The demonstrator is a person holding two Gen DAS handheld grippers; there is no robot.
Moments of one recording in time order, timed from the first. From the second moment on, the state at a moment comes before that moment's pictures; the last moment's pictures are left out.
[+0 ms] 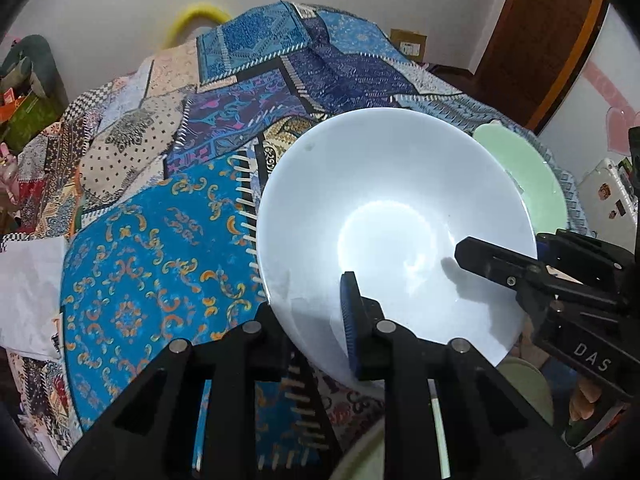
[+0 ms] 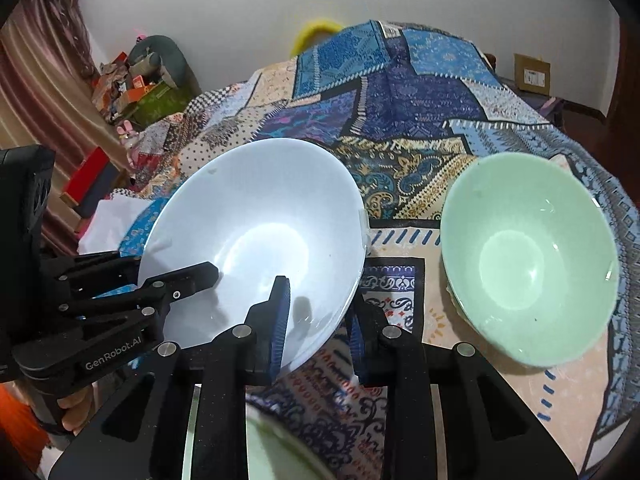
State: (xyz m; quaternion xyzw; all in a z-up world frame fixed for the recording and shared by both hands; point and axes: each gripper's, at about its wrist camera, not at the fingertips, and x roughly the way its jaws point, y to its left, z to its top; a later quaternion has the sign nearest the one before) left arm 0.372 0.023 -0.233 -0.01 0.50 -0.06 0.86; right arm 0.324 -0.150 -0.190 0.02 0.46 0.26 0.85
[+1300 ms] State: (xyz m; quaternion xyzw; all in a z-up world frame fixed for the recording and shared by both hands) left arm 0.167 0.087 -0.131 -0.07 0.42 0.03 0.90; right arm 0.193 -0.090 -0.122 -0.02 0.37 0.35 0.86
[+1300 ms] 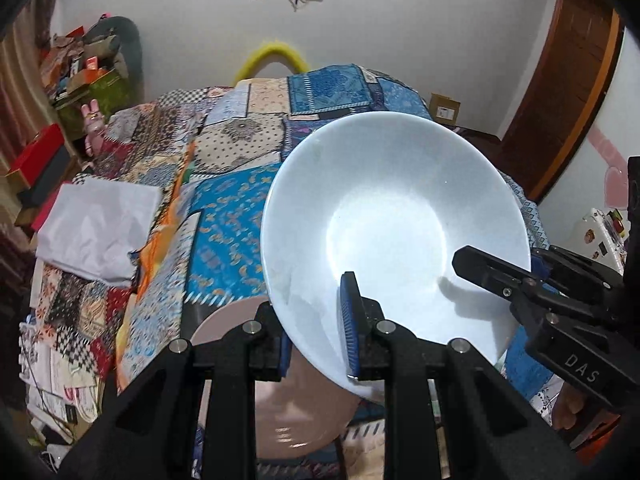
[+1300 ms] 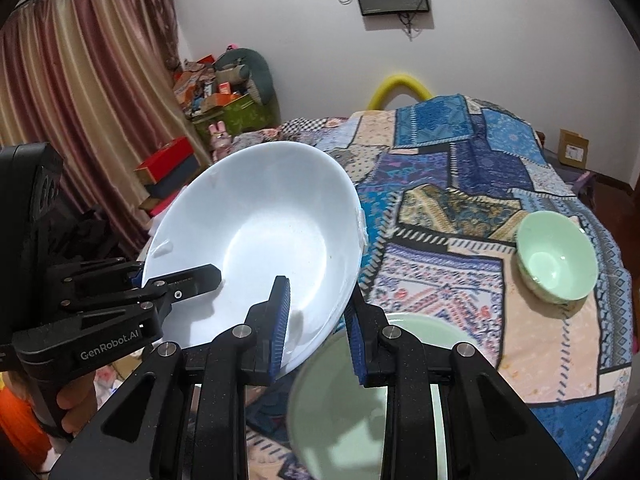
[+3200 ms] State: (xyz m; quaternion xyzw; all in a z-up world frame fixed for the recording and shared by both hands) left arm 0.119 0.156 -0.243 -0.12 0.52 0.07 0.84; right arm 0.155 -0.012 -0.207 -0.08 0.49 0.39 0.77
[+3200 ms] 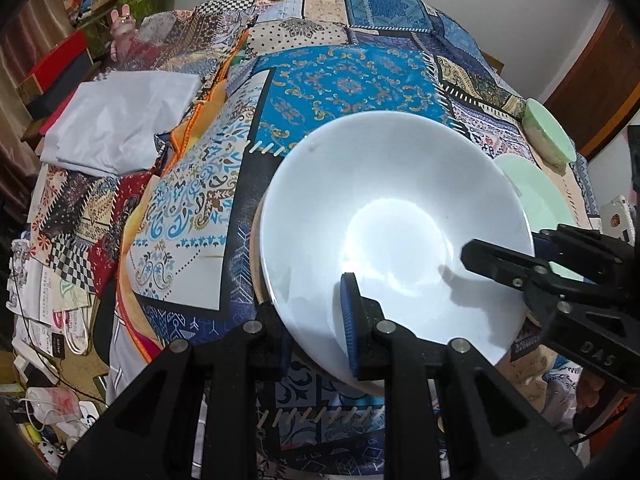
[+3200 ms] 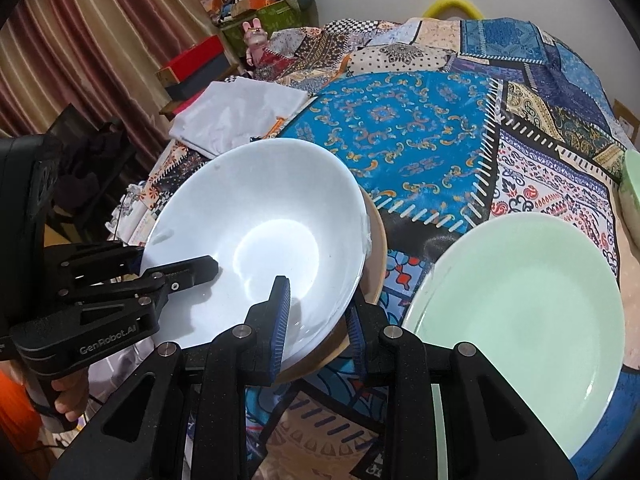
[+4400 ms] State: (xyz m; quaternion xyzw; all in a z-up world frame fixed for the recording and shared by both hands) left arm 0.154 0.143 -0.216 -0.05 0.55 0.13 0.82; right arm 0.160 -0.080 -0.172 -0.05 0.44 0.37 0.82
